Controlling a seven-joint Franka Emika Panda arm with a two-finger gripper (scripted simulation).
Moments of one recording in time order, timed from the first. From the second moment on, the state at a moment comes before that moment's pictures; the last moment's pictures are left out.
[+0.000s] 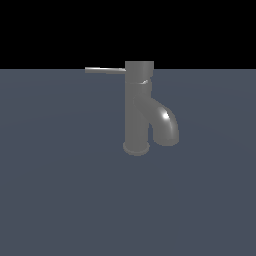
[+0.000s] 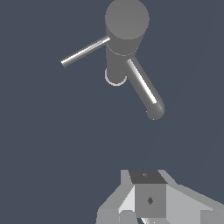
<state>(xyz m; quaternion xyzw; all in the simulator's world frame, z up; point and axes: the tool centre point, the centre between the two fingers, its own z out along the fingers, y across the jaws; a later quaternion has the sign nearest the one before) -0.201 0.059 0.440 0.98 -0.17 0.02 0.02</state>
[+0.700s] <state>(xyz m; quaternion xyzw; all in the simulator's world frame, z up) -0.143 0.097 0.392 0.95 -0.32 0.01 0.01</state>
